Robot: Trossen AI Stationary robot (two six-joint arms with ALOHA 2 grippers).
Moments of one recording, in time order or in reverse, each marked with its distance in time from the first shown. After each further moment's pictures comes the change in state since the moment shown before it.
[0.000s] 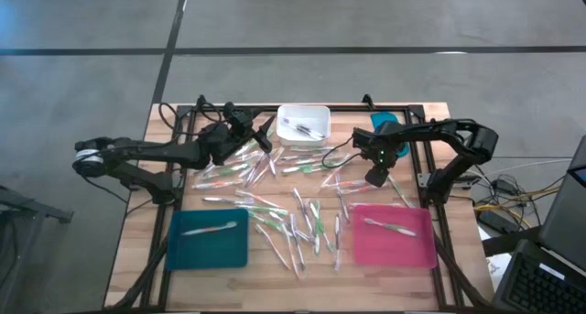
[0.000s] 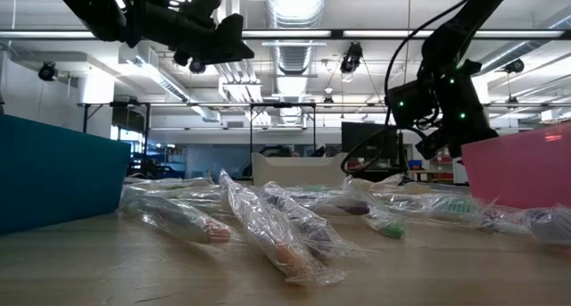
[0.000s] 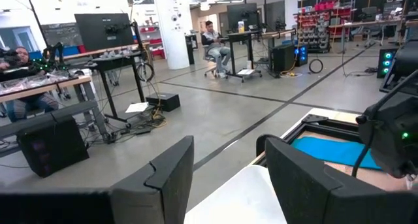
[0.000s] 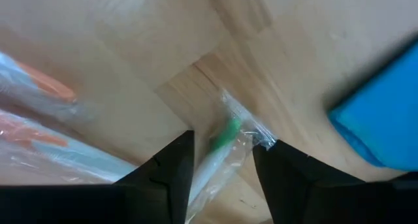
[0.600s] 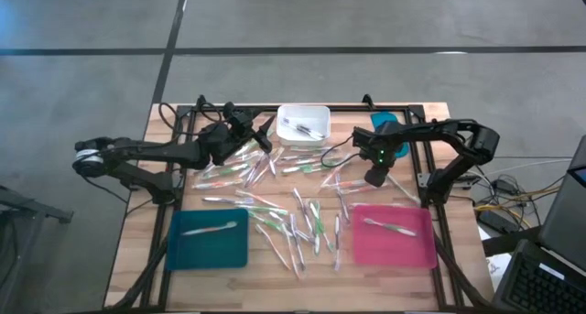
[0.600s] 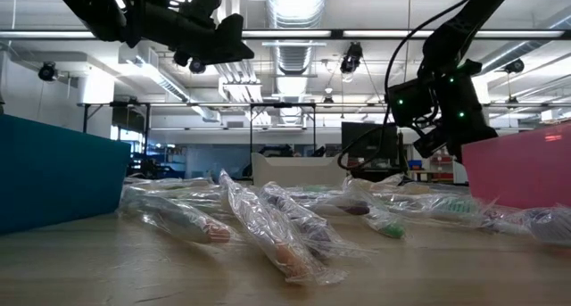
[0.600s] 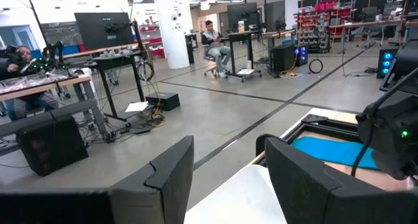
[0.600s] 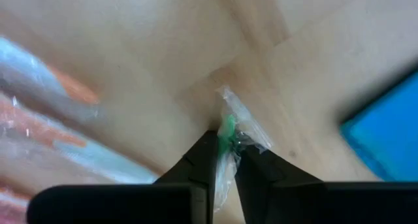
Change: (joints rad) left arm 0.000 0.000 0.000 -0.002 0.000 -0.006; right arm -0.004 -0.020 -0.003 0.029 -0.023 -0.029
